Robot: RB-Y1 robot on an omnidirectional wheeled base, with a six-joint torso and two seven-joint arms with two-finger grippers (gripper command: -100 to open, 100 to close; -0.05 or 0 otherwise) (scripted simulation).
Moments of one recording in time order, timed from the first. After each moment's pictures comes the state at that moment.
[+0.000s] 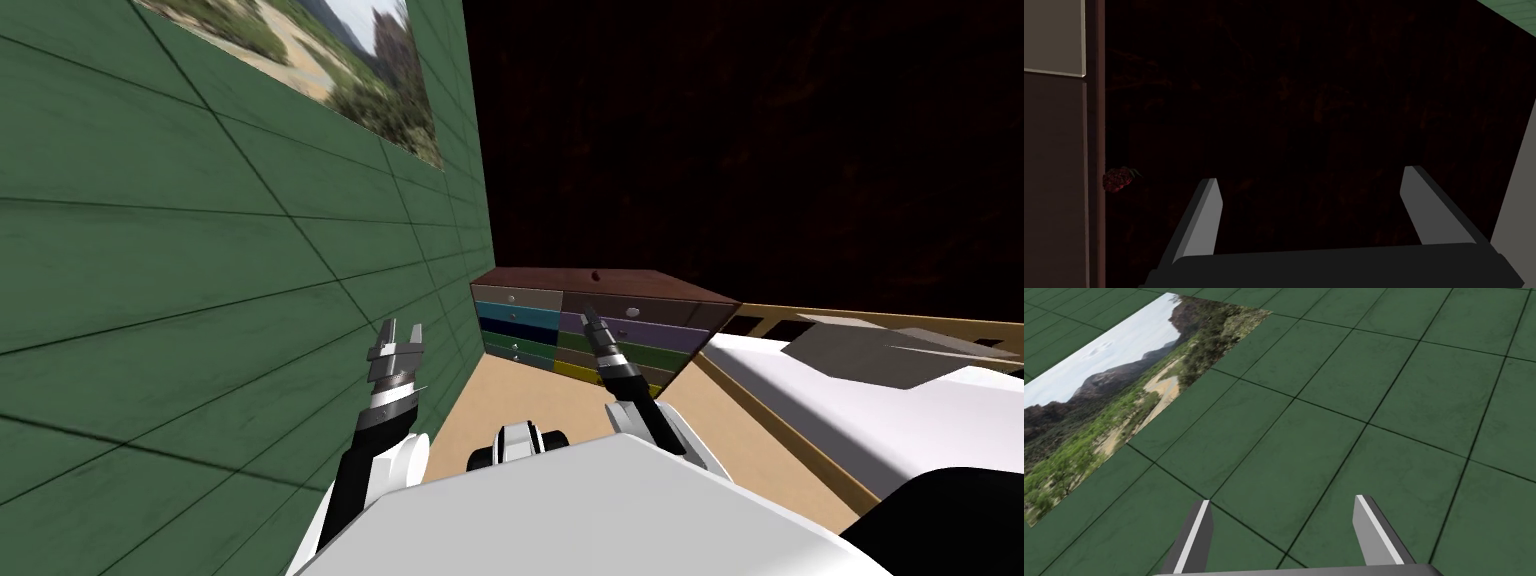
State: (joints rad) left arm 0.47 -0.01 -0.04 -2.26 0.02 -0.42 0.15; right arm 0.49 -0.08 -0.05 -2.18 0.16 -0.34 0.08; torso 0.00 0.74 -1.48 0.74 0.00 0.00
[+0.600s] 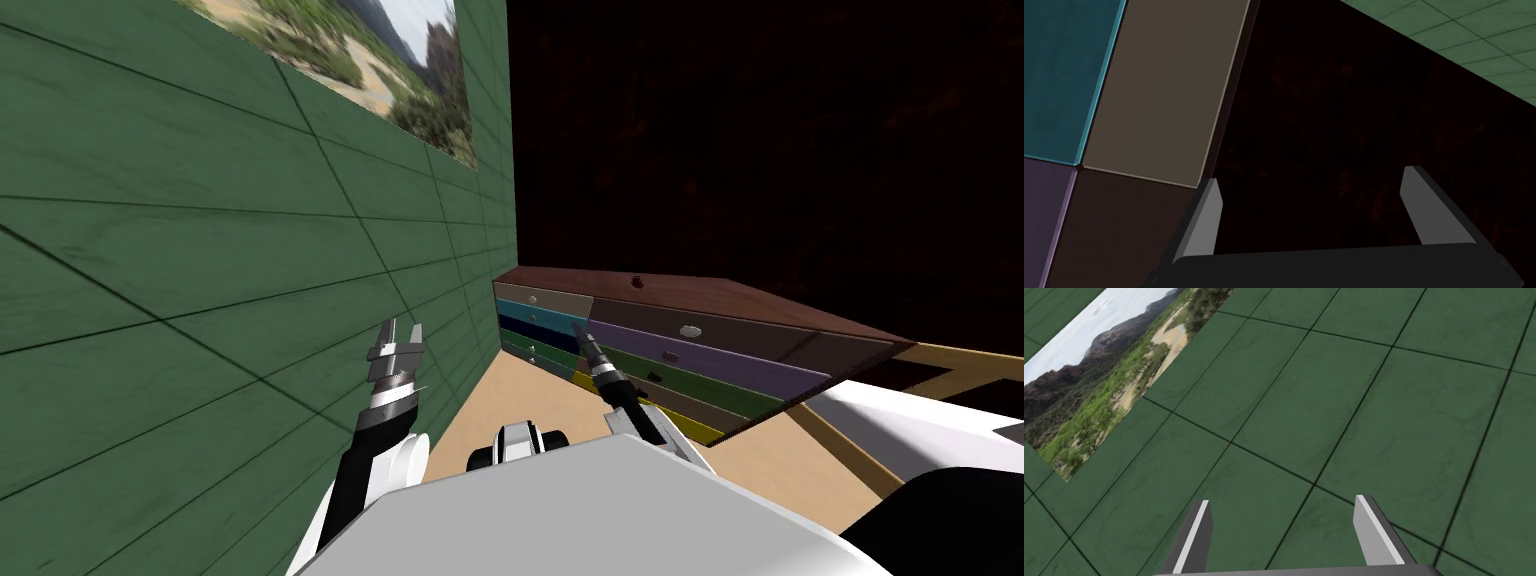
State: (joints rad) left arm 0.47 -0.01 -0.04 -2.26 0.02 -0.42 0.15; right arm 0.49 -0.12 -0.03 -2.03 0.25 -0.20 0.09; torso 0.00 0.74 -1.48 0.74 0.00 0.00
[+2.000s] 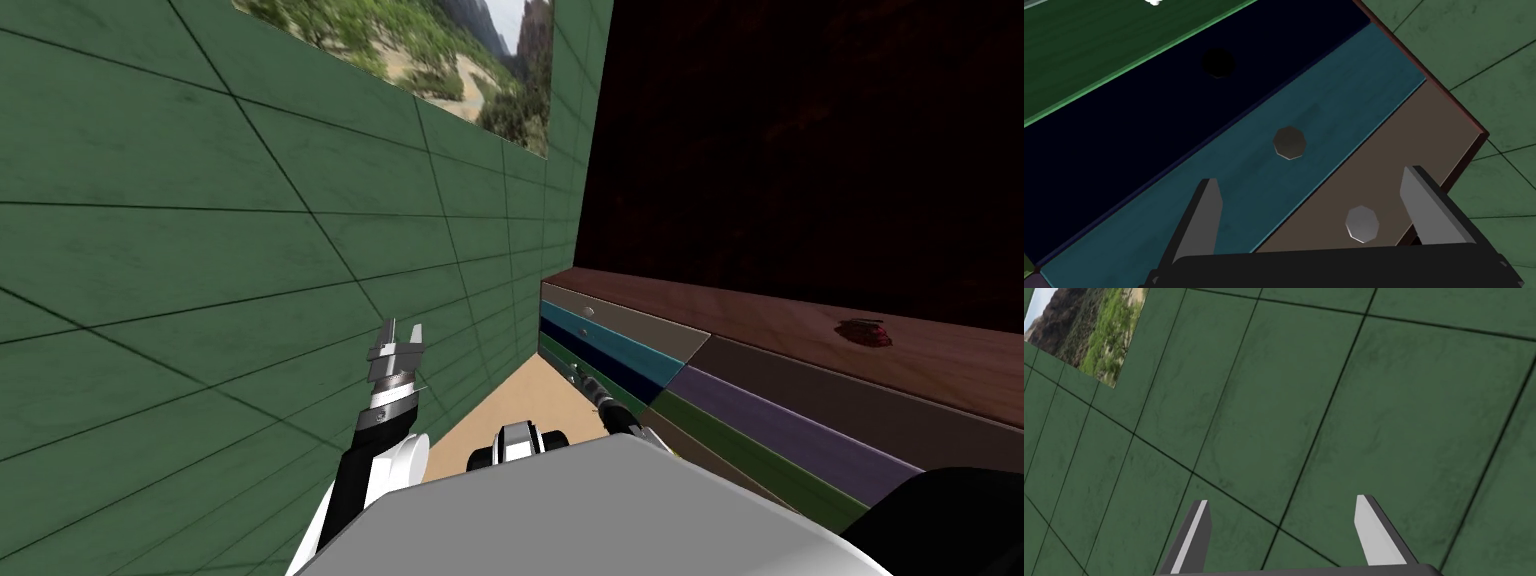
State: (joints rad) left arm 0.47 -0.01 -0.04 -2.26 0.02 -0.42 0.15; right arm 0.50 -0.19 0.03 -1.72 0.45 0.19 0.11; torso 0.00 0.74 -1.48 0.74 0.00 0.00
